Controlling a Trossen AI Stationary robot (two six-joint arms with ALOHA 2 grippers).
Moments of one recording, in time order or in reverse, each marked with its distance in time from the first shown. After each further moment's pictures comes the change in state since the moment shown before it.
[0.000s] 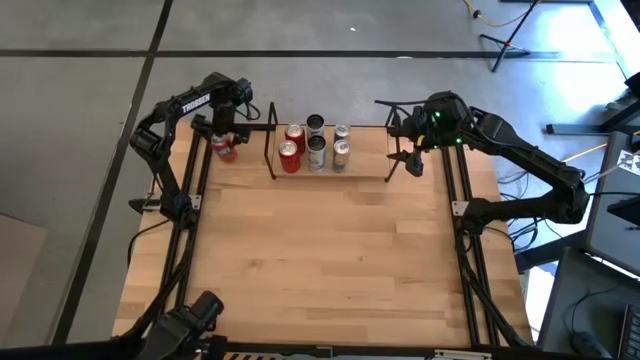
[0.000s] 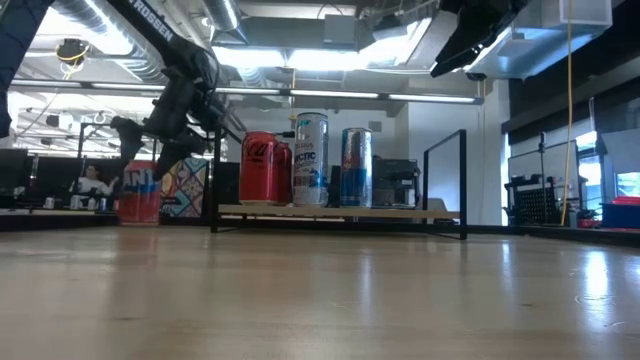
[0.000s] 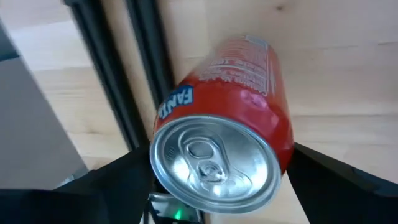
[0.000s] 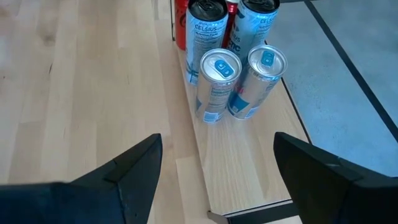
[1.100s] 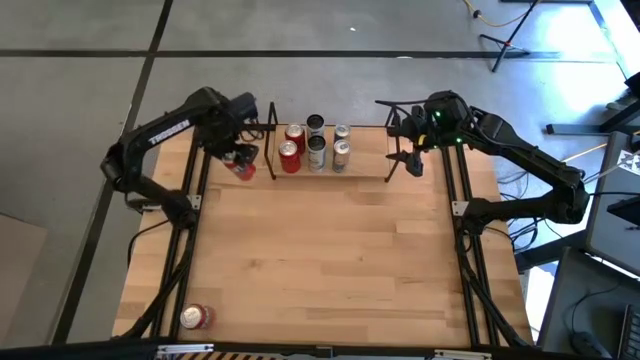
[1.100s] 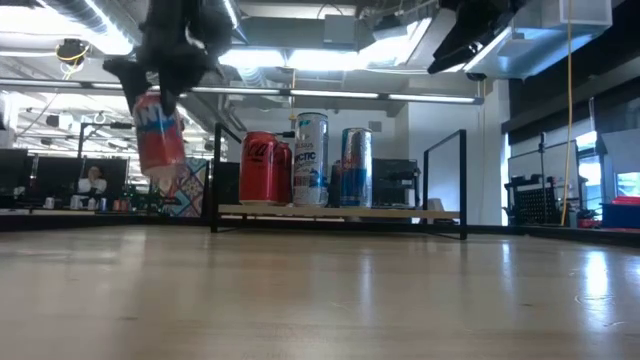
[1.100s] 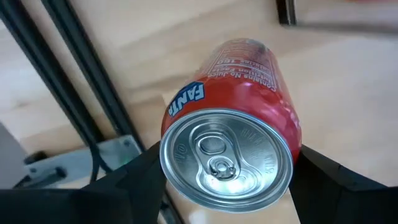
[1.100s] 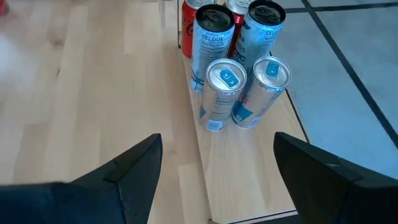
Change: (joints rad) left arm -0.371 -0.352 0.000 -0.143 0.204 -0.155; right arm 0.002 0.000 0.000 0.023 -0.027 -0.014
